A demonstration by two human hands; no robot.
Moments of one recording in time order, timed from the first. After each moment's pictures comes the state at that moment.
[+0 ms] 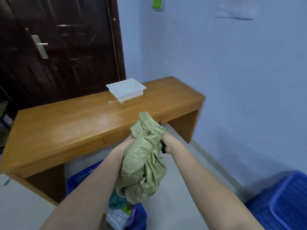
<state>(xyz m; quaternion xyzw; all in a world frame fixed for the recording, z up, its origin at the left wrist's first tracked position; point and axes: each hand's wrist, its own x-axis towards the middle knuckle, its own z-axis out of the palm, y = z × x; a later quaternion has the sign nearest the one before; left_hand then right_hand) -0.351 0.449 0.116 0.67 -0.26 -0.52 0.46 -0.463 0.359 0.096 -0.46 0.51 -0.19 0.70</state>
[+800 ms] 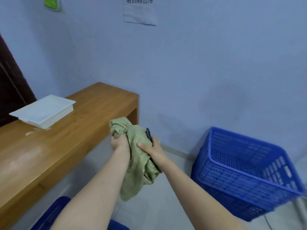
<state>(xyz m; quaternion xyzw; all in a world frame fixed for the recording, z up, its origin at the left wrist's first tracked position) -0.404 0.351 0.100 0.62 -0.17 -0.54 0.55 -0.527 0.418 0.097 -0.48 0.56 -0.42 0.52</state>
